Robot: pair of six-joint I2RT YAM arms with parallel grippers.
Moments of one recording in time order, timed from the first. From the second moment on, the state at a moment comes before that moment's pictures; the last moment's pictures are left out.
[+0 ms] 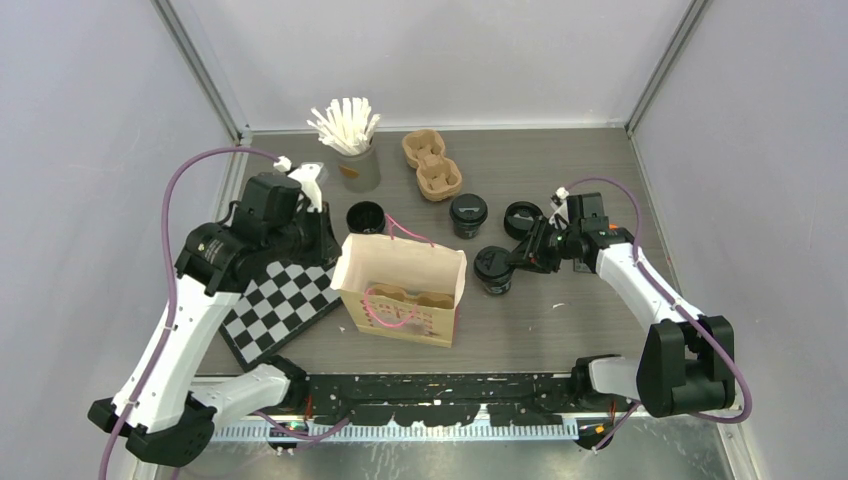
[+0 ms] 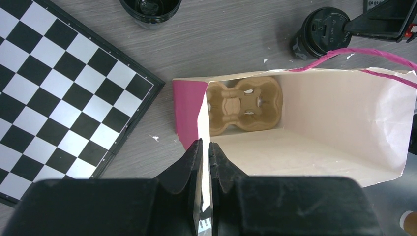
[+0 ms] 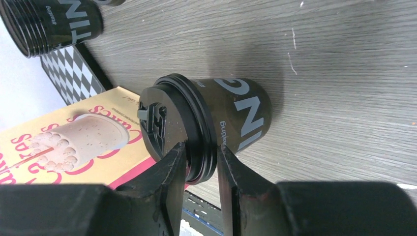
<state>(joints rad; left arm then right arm) -0.51 1.03 1.47 -1.20 0.03 -0.37 0.11 1.26 0.80 -0.51 -0.52 0.58</state>
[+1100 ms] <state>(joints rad) -0.51 1.03 1.43 -1.15 0.09 -0.36 0.45 1.16 0.97 -0.64 -0.10 0.26</state>
